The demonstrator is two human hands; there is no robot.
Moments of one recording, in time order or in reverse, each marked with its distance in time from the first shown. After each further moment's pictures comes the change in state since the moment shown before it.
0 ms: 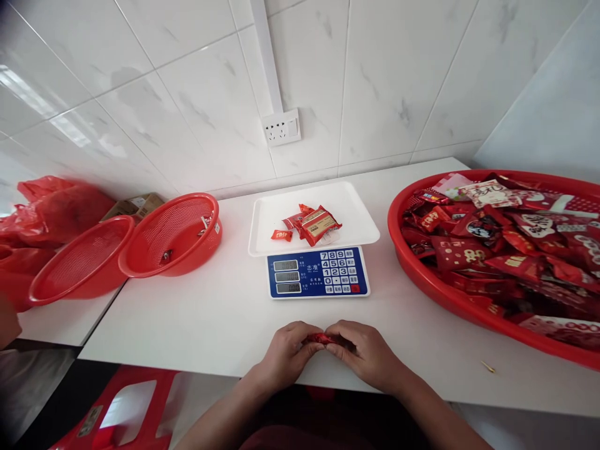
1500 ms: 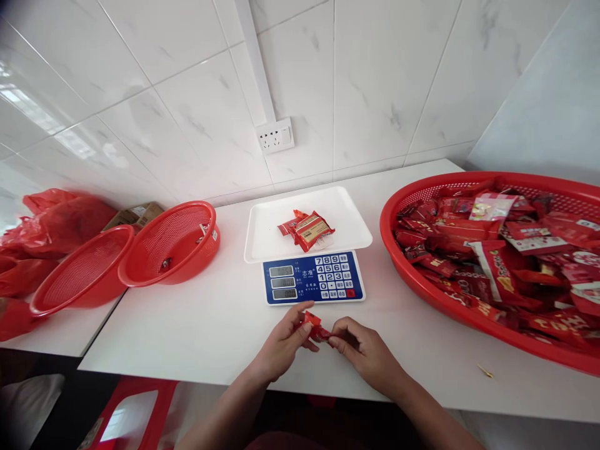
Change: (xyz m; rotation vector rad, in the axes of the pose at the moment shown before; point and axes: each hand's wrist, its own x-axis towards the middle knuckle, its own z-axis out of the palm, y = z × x) left_hand 0.022 0.011 -0.004 -0.749 -0.009 -0.327; right_hand -0.001 0.005 -0.002 0.178 0.179 0.131
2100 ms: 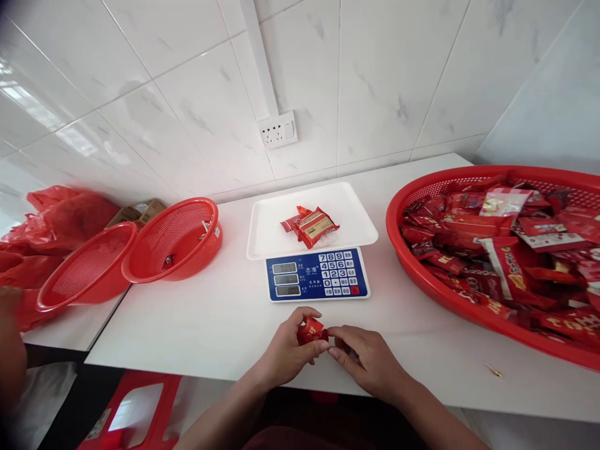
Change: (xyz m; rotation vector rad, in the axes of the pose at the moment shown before) left_hand -0.007 0.003 0.001 0.143 -0.010 -0.073; right_hand -0.007 0.005 0.006 -0.250 -0.052 -0.196
